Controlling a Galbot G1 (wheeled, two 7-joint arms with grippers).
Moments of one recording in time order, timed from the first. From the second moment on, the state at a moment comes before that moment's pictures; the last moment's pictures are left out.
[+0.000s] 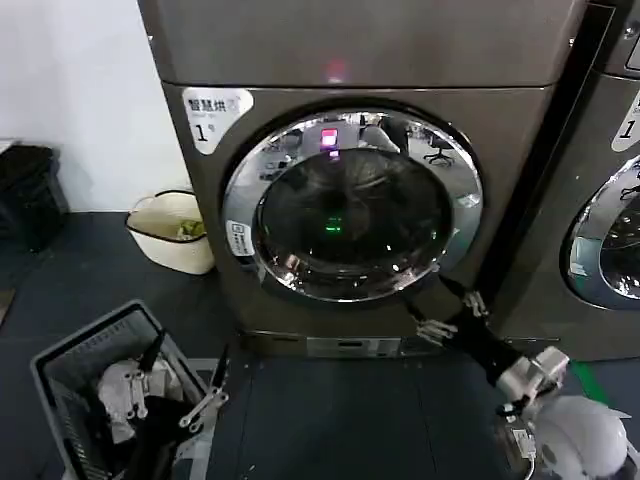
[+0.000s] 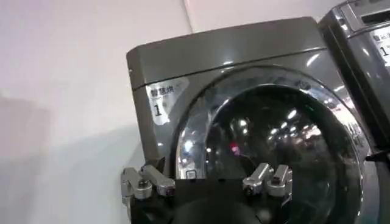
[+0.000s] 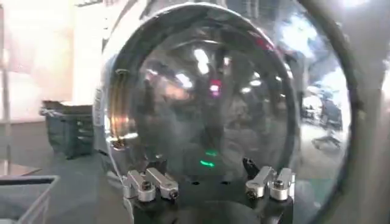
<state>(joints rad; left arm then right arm) 1.90 -1.47 -0.60 -2.39 0.10 -0.41 0.07 -1.20 0.76 0.43 2.09 0.65 -0.13 -0.17</state>
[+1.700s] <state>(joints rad) 1.89 -1.53 -0.57 -2.37 0.14 -0.41 0.08 -0.60 0.94 -0.12 1.84 0.62 -0.14 -0.13</state>
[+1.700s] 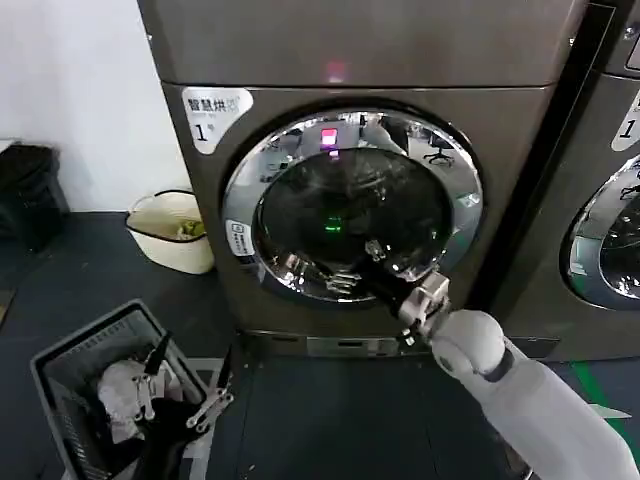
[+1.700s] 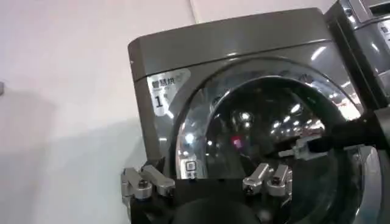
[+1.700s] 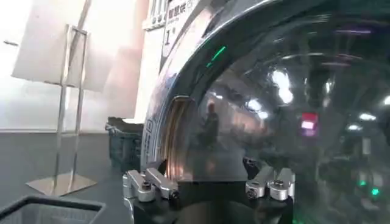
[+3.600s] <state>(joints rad) 1.90 -1.55 -0.57 -2.39 0.15 -0.42 0.08 -0.39 1.20 -0.32 1.63 0.57 -0.19 -0.11</state>
